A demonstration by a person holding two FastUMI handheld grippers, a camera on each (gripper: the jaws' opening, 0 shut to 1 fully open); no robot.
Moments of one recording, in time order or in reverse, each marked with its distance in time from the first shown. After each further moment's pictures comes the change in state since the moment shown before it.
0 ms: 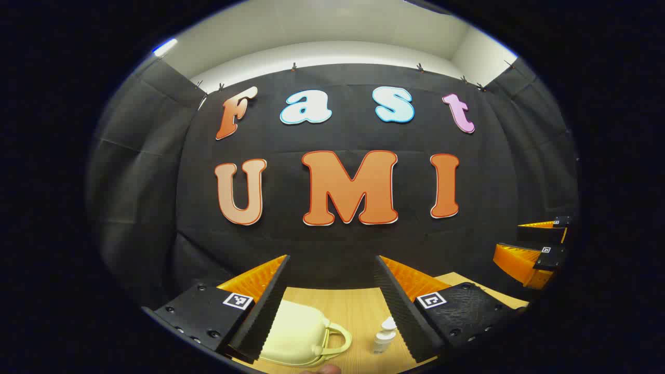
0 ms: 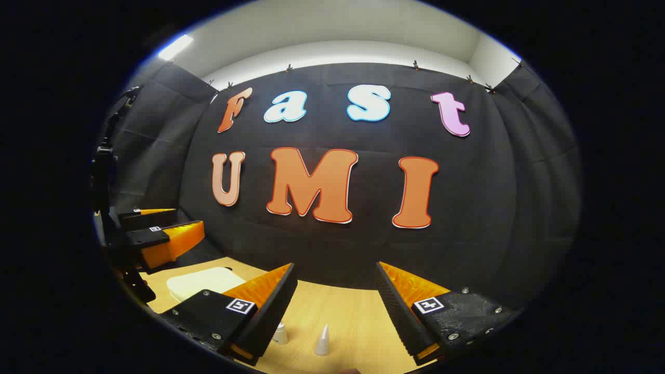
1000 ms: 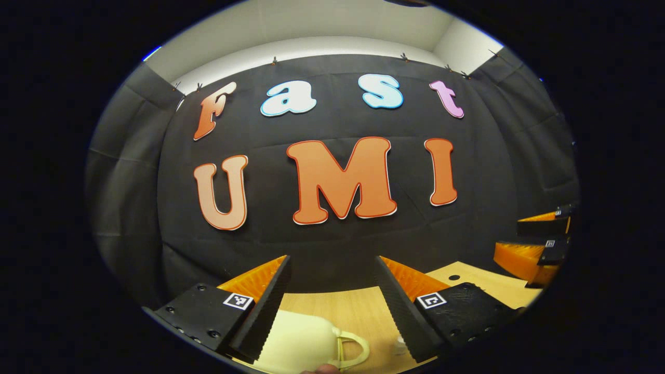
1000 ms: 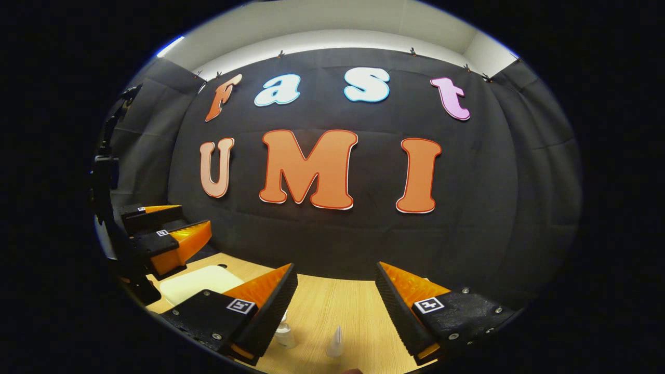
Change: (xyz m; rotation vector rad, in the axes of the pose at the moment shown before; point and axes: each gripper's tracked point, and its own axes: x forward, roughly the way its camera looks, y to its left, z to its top) left arm 0.067 0.015 -0.032 0.089 0.030 -0.114; right arm 0.040 0.005 -0.022 0.021 0.075 -0.112
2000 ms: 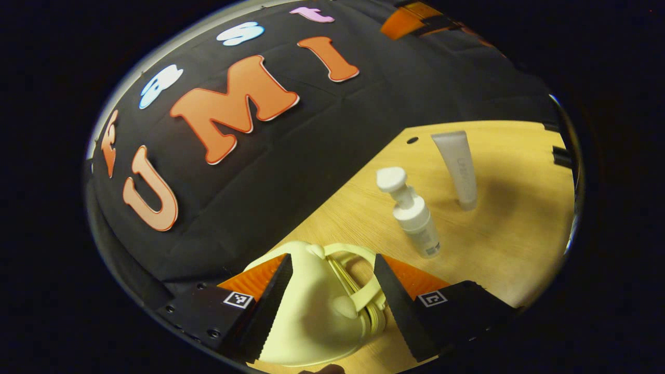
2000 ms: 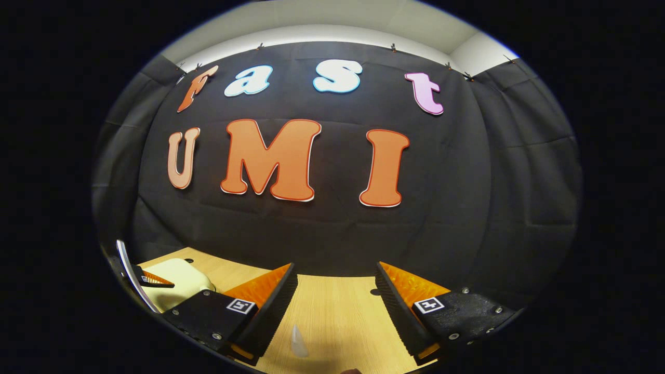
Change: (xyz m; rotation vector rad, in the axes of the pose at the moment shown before) left arm -0.021 -0.065 -0.238 0.601 0.405 -0.333; right arm 0.011 -0.068 -0.023 -0.008 0.034 -0.158
